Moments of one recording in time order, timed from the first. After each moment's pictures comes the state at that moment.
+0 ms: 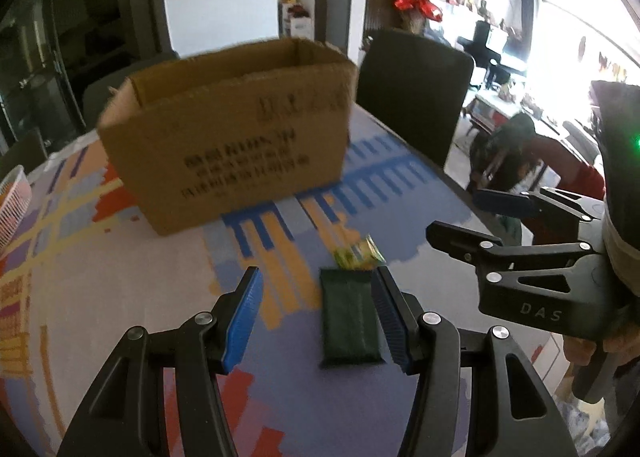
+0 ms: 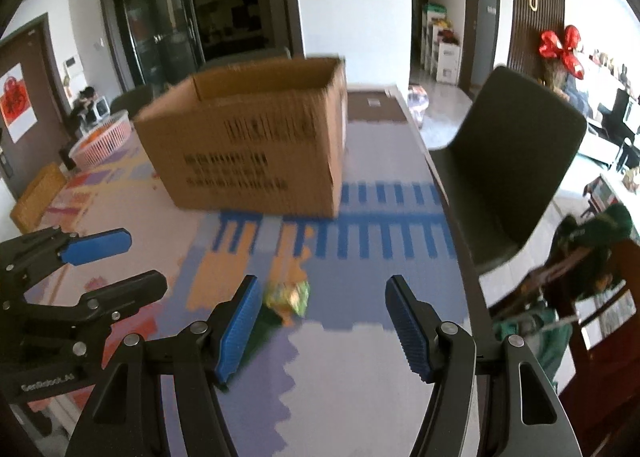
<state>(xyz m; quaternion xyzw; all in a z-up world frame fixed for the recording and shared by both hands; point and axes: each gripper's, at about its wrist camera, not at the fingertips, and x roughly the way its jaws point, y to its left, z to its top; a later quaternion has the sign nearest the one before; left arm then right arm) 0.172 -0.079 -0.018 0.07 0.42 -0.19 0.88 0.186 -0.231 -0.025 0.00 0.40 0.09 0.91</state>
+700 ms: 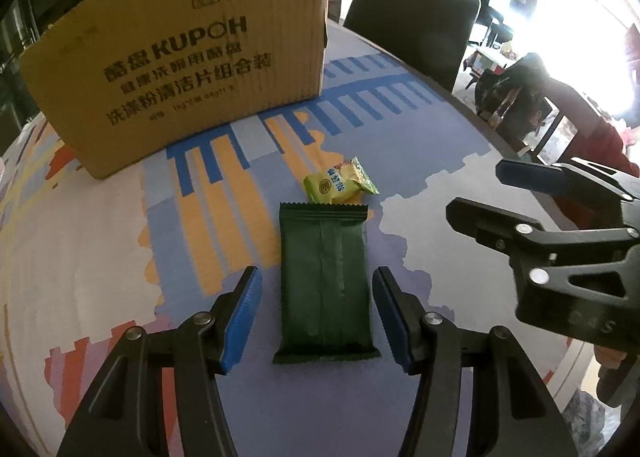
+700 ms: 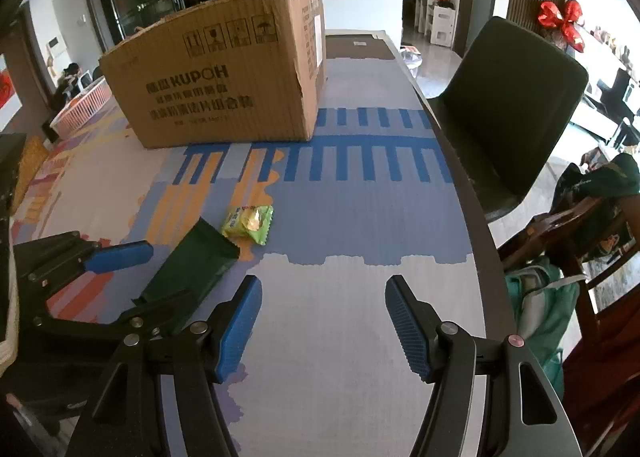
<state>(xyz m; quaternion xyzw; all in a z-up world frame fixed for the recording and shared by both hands) 0.186 -0.110 -0.090 0.09 0.50 -0.19 0.84 0.184 -0.245 -0.073 -0.01 0.46 0.07 0.89</state>
